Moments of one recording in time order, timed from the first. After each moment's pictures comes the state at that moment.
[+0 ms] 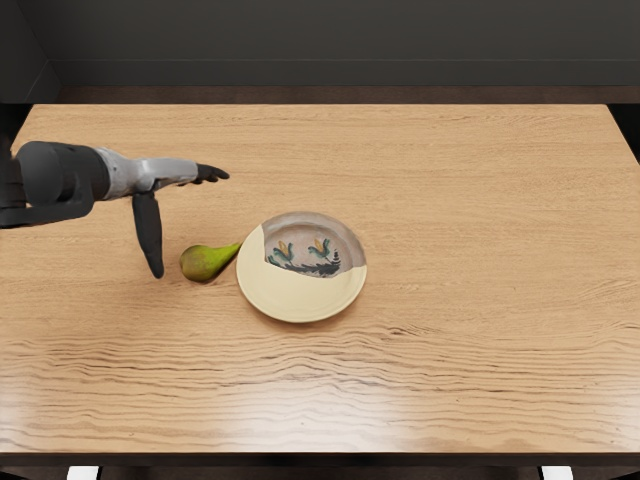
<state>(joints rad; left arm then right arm) -1.07 0.75 -0.44 -1.59 0.99 -0.39 0.61 -0.06 0.00 -0.03 0.13 -0.05 0.08 -0.22</state>
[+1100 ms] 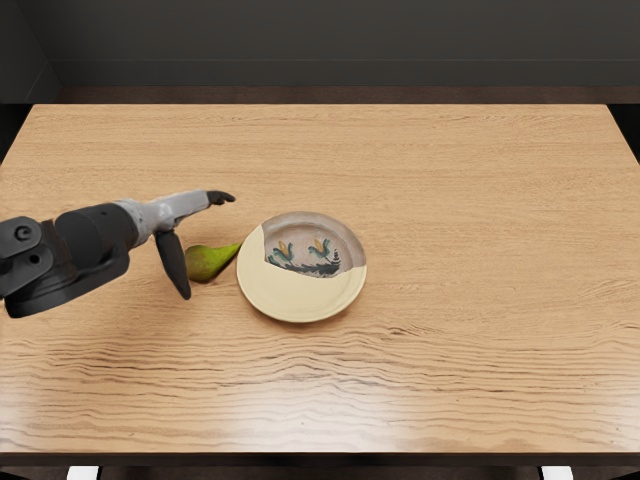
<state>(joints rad) -0.89 0.68 -0.39 -1.65 1.20 -0.07 0.61 -0.06 0.00 -0.02 0.12 -0.05 0.08 -0.22</state>
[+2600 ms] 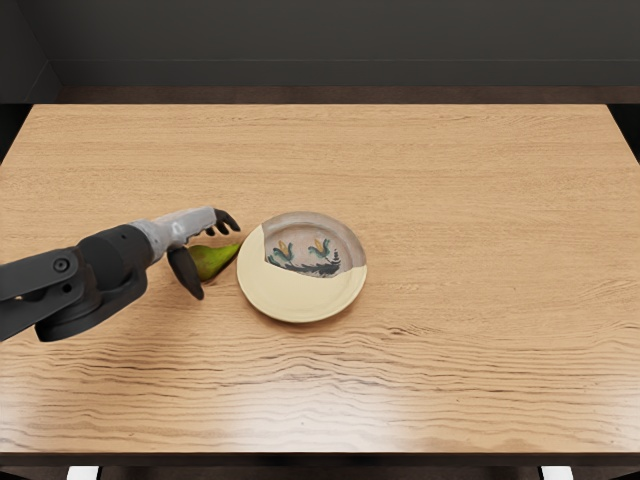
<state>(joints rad) -0.88 0.62 -0.30 -1.61 1.27 0.01 0.61 -0.06 0.00 -0.02 0.12 -0.05 0.08 -0.22</state>
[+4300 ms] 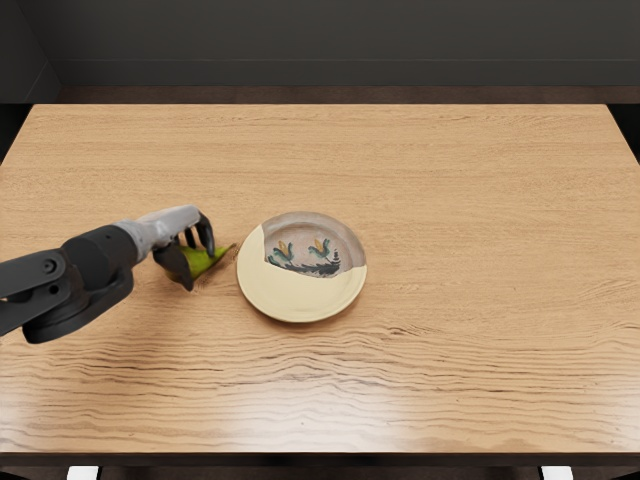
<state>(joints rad) -0.87 0.66 -0.29 -1.61 1.26 0.04 0.61 -0.06 0.00 -0.02 0.13 -0.05 0.08 -0.22</state>
